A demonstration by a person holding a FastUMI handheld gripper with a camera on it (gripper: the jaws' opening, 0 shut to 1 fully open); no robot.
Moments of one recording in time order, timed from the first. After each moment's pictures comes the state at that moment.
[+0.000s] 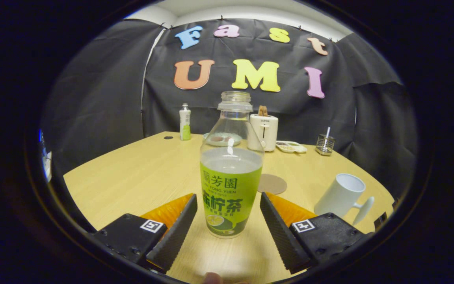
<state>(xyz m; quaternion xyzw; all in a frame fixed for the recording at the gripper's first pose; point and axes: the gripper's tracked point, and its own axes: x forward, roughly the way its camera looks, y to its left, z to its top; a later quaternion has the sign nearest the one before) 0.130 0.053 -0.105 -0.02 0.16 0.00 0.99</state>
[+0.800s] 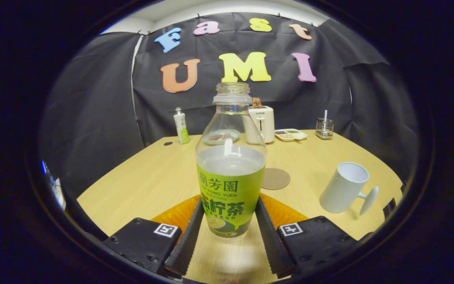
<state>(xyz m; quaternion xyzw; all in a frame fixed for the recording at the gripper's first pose) 0.119 0.056 -0.081 0.07 0.20 0.01 0.98</state>
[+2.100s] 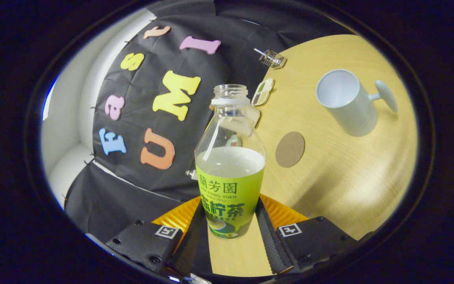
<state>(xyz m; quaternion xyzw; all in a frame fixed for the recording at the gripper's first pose) 0.146 0.043 -0.008 0.58 0.16 0.07 0.79</state>
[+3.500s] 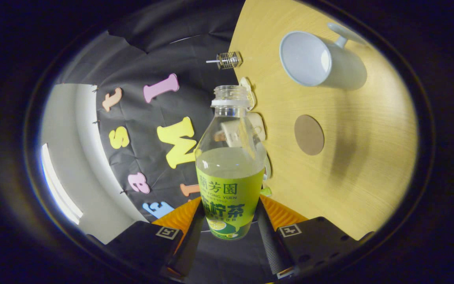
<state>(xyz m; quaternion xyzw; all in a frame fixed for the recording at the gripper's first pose) 0.179 0.003 0.052 0.80 0.06 0.10 0.59</state>
